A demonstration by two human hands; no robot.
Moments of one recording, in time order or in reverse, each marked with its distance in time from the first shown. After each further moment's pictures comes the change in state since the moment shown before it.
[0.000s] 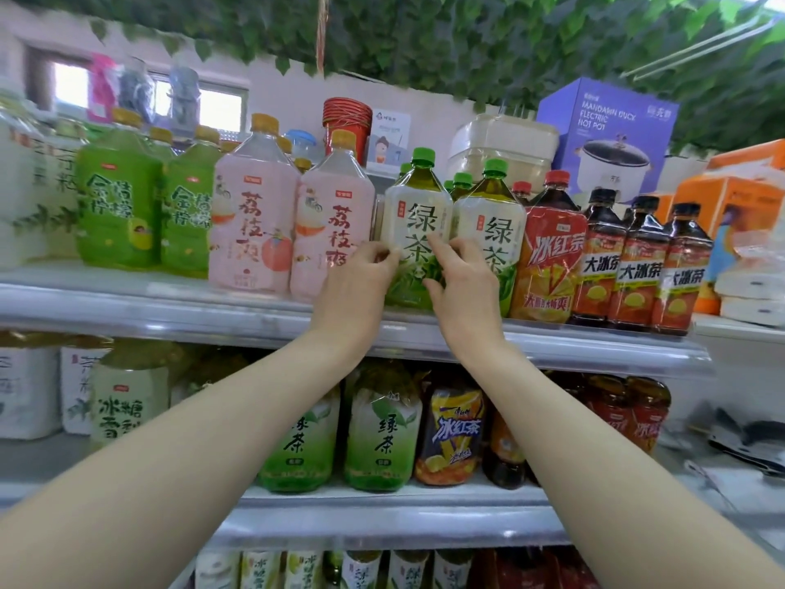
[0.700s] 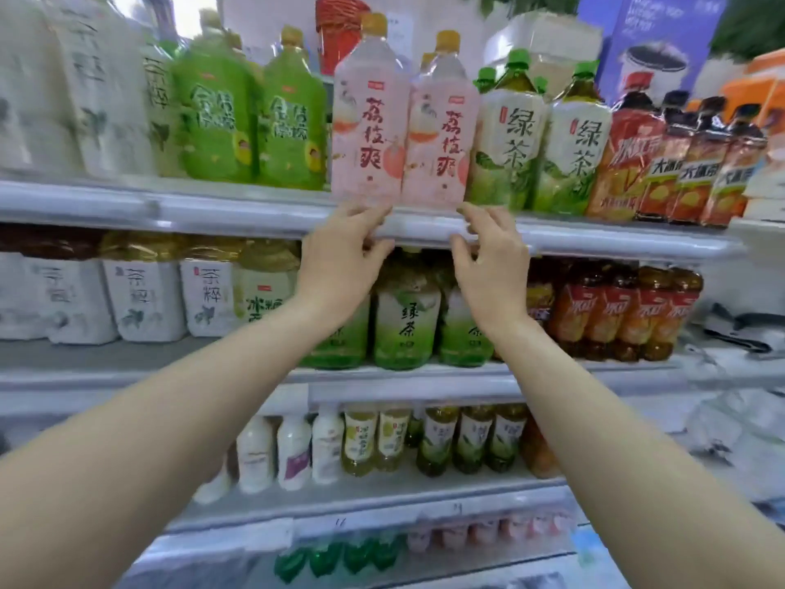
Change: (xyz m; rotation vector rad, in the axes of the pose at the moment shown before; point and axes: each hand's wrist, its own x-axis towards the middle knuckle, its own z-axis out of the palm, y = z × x) left_hand -0.113 -0.103 -0.100 -0.352 -0.051 -0.149; right_hand -0.092 -0.120 0.032 0.089 0.110 0.114
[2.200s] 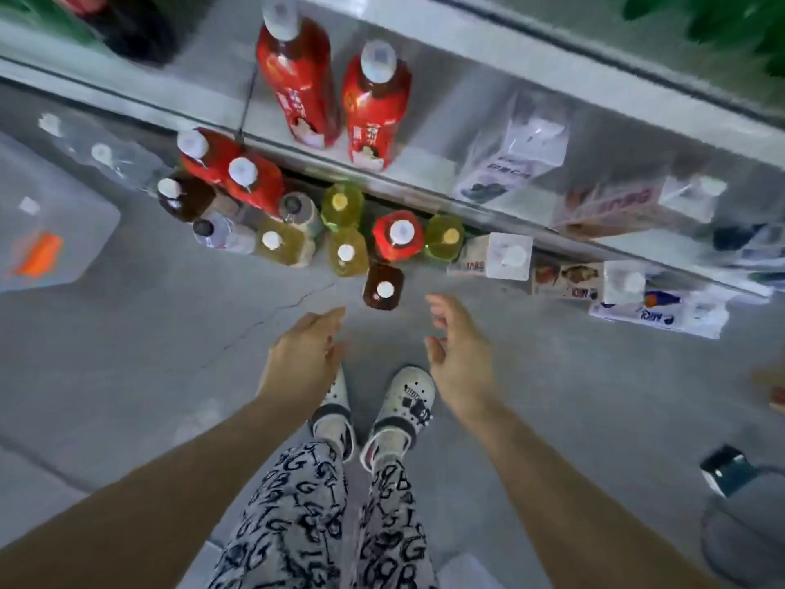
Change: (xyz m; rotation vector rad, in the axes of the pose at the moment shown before) left_hand -0.851 -0.339 0.041 0.104 -0.919 -1.193; right_hand -0.855 -0.061 0.212 0.210 -1.462 0.789
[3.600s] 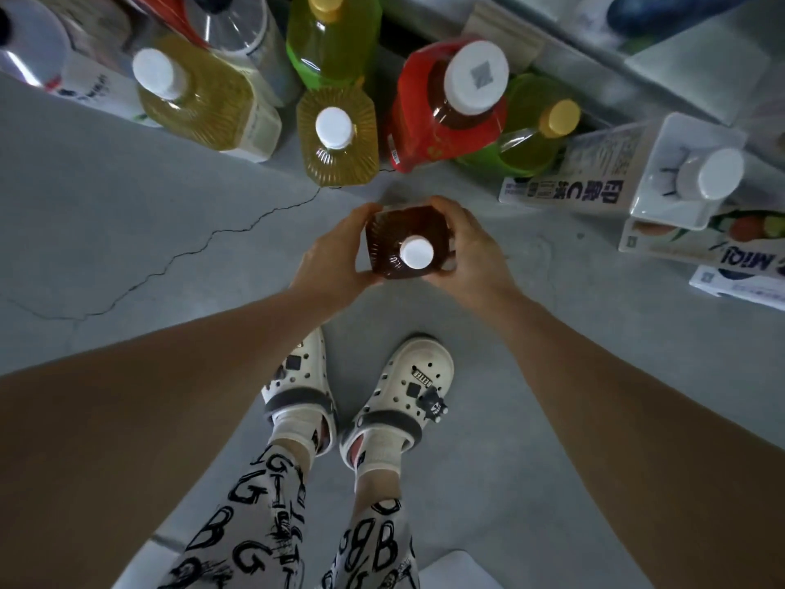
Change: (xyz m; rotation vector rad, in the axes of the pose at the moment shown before) left_hand 0.162 -0.118 0.205 -0.263 -0.142 -0.072; right_hand 0.172 0.184 0.148 -0.135 -0.262 -0.081
